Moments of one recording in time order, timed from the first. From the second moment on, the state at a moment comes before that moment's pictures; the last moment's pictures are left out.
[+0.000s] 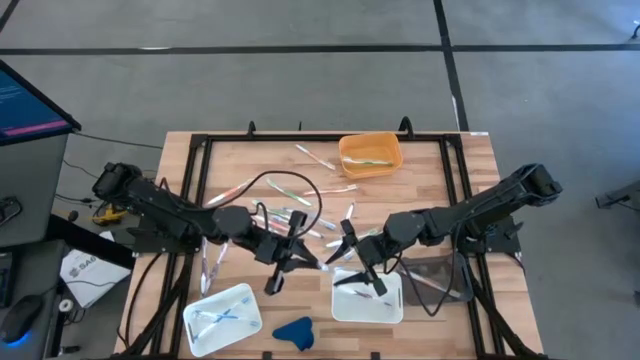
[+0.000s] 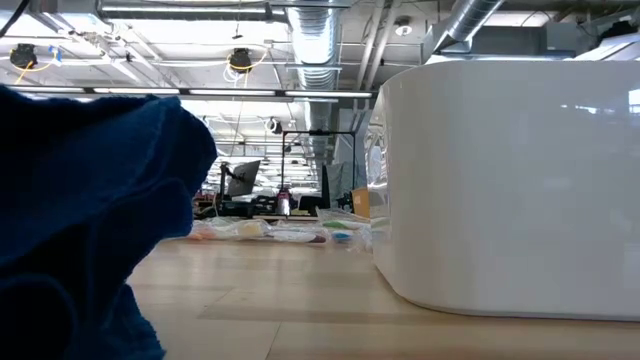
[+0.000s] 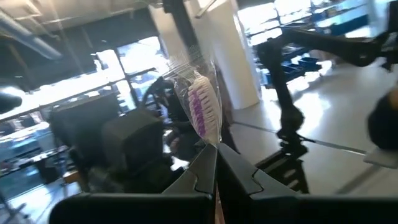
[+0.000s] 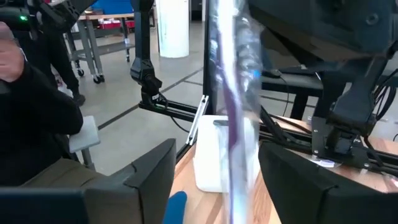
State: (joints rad) left arm -0.34 1.42 0.94 0.66 0.05 0.36; right arm 0.34 1.46 0.97 0.37 -0.13 -0.03
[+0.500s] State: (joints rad) left arm -0.33 1.42 0.91 0.73 0.00 0.36; right arm 0.32 1.46 0.97 0.38 -0.13 -0.03
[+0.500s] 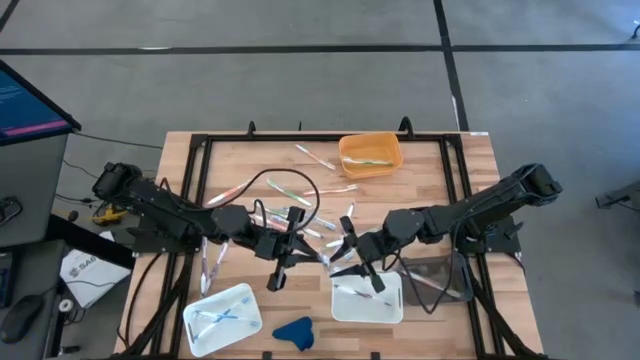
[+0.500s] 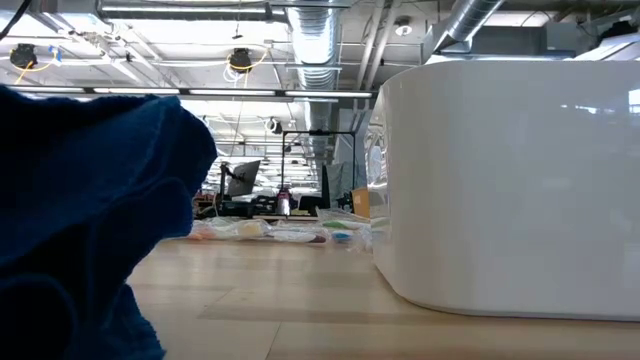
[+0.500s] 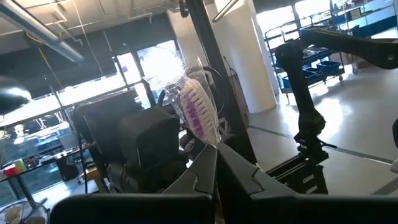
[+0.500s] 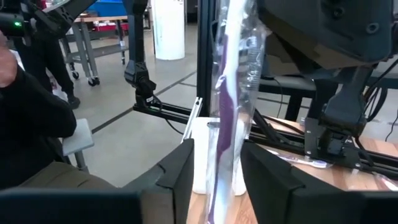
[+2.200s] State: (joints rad) left arm -0.33 1.44 0.91 0.72 -0.15 0.37; right arm 0.28 1.46 0.97 0.34 -0.05 0.04
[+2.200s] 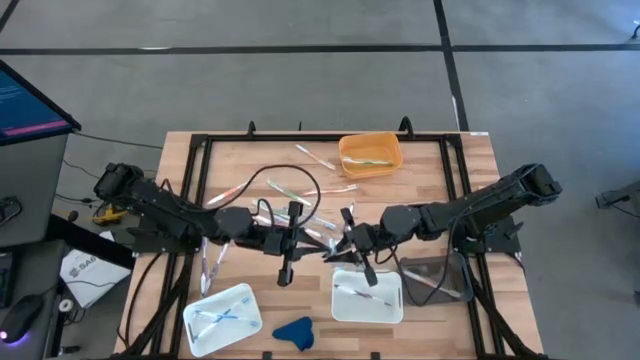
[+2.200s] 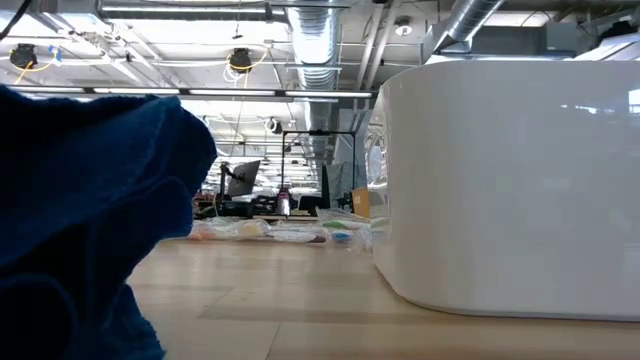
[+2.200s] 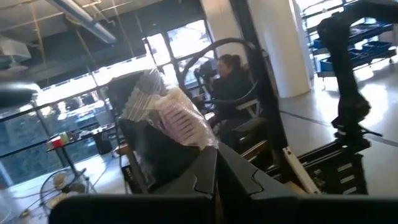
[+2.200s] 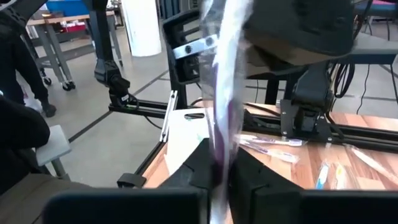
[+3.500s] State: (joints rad) left arm -0.55 1.21 0.91 0.29 -0.79 0.28; right arm 0.49 1.57 1.33 -0.68 0.08 0.05
